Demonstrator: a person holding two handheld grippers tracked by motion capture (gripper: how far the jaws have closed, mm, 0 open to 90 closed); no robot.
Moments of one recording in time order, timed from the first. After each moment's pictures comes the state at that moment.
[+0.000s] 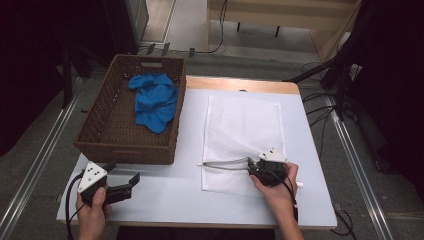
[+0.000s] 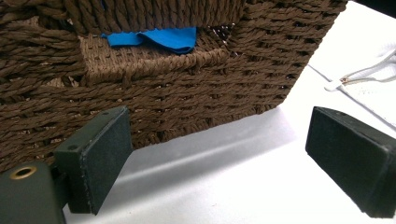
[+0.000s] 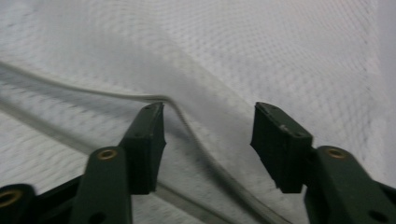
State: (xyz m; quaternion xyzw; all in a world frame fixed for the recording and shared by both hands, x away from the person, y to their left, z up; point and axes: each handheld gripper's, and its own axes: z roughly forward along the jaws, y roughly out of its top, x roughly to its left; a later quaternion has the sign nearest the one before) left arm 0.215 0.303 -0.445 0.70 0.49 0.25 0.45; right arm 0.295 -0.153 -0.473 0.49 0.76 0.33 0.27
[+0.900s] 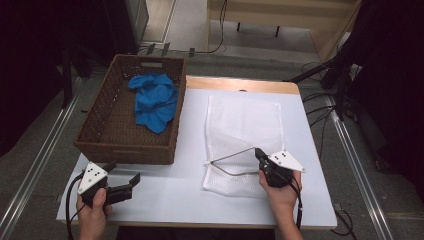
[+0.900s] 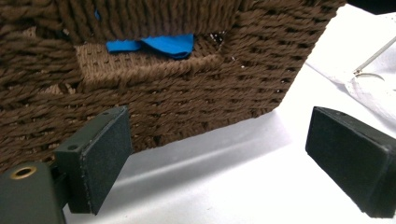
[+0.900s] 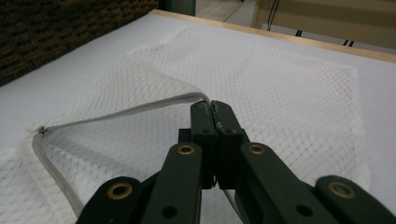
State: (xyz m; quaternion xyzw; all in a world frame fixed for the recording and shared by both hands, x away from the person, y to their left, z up) left arm 0.212 0.299 -0.442 0.70 0.48 0.26 0.46; right arm 0.283 -0.171 -0.457 0.46 0.69 0.47 0.29
